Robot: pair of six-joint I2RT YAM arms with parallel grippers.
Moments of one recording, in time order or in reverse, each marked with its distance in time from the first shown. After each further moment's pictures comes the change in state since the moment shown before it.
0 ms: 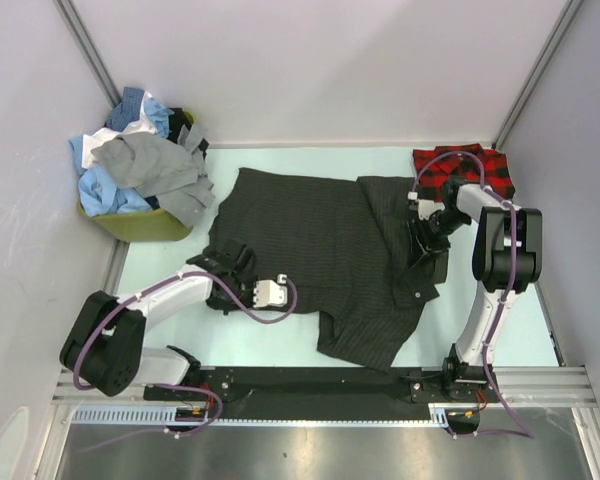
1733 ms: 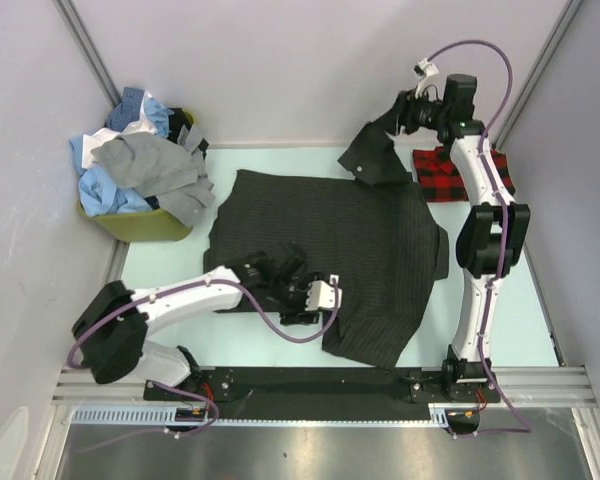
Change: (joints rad) left arm -0.414 0.046 0.183 0.212 0.187 -0.316; right arm 0.097 0.158 0.708 0.717 -0.374 0.460
